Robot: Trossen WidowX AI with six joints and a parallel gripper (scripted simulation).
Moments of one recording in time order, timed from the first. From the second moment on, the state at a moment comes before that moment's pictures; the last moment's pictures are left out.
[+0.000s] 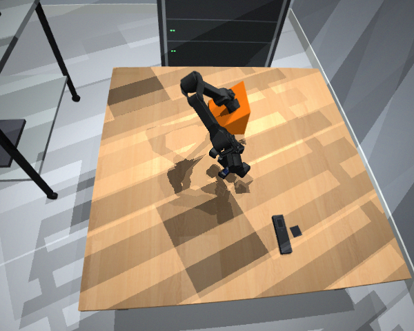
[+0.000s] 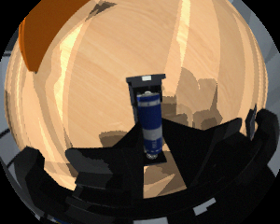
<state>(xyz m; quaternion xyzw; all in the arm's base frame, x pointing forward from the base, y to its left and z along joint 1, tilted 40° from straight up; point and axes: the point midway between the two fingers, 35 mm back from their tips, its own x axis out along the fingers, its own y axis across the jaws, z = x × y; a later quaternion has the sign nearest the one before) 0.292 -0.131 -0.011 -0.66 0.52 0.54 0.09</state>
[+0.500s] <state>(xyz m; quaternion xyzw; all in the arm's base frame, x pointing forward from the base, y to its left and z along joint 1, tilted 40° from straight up) 0.291 -0.132 -0.012 -0.67 0.52 0.52 0.08</state>
